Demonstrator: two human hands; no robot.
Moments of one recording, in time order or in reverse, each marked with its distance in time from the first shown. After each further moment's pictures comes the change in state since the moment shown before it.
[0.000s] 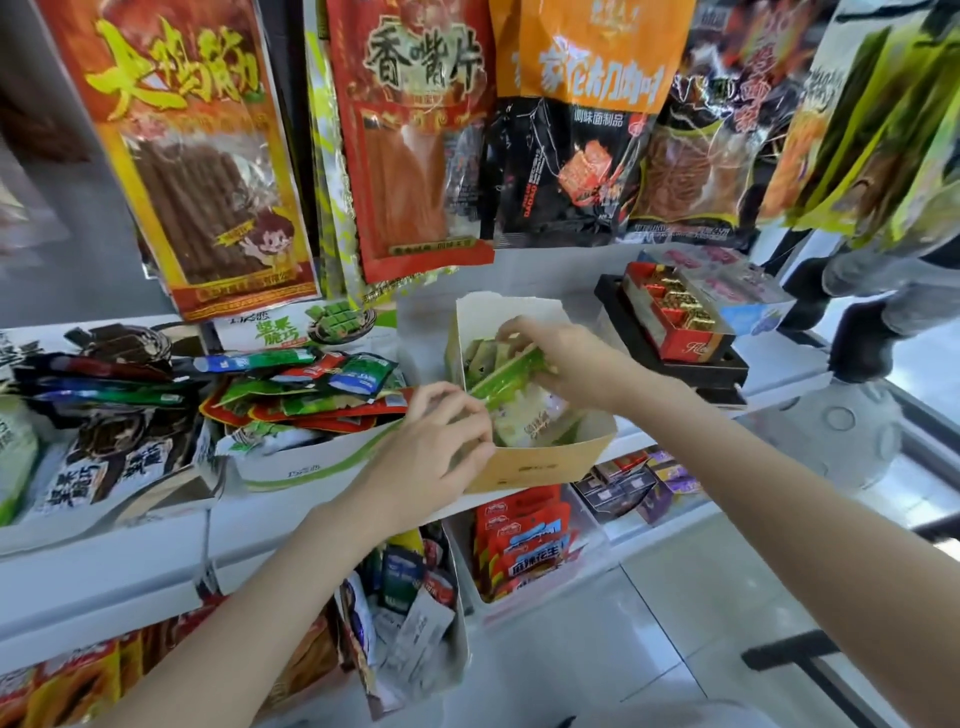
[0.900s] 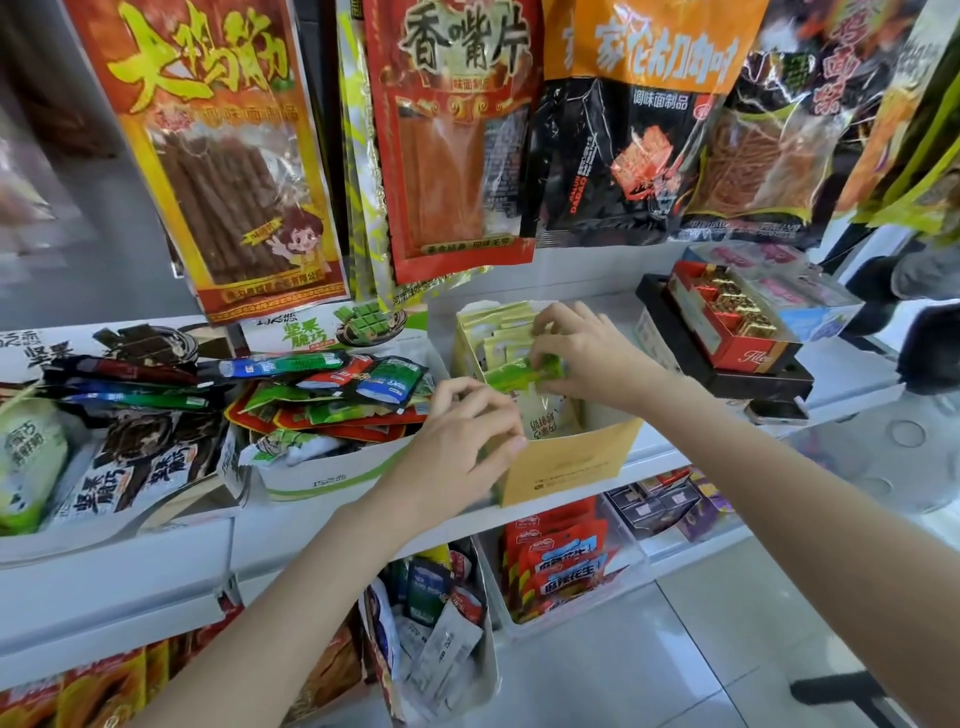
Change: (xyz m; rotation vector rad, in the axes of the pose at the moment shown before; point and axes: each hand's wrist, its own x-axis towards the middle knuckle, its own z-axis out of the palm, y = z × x) left_hand 0.012 -0.007 -0.005 -0.112 0.034 -0.054; right_hand 0.041 0.029 0.029 -0.276 0.134 -0.147
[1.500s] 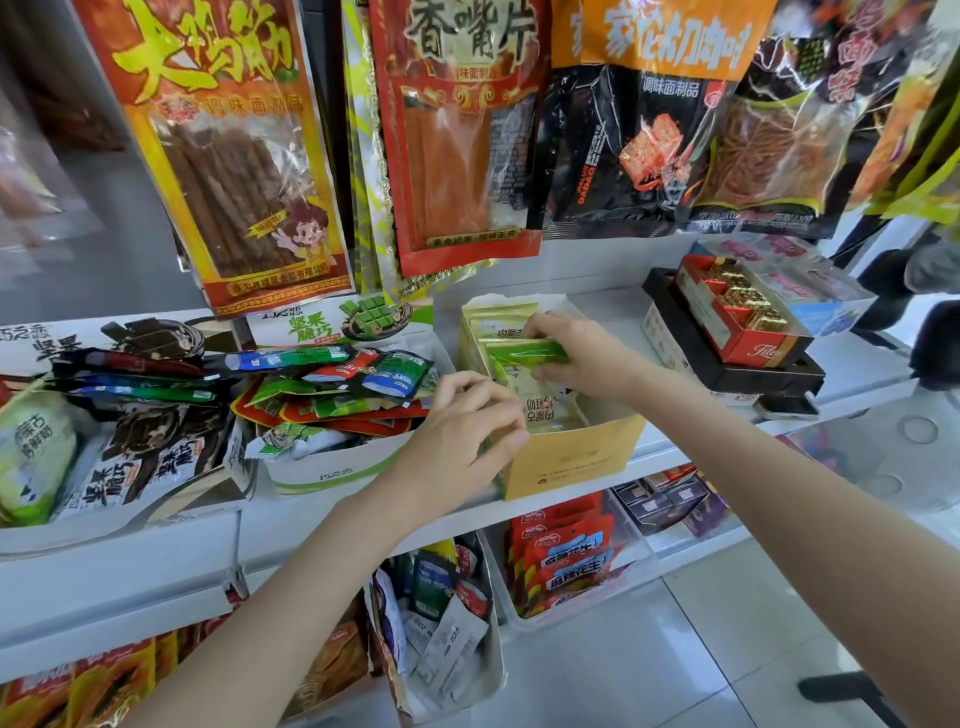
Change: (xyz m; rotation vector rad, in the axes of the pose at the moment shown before) left_hand 0.000 -0.001 -0.003 0.001 -0.008 0.018; right_hand 0.010 -0.007 0.003 0.378 -0.090 0.142
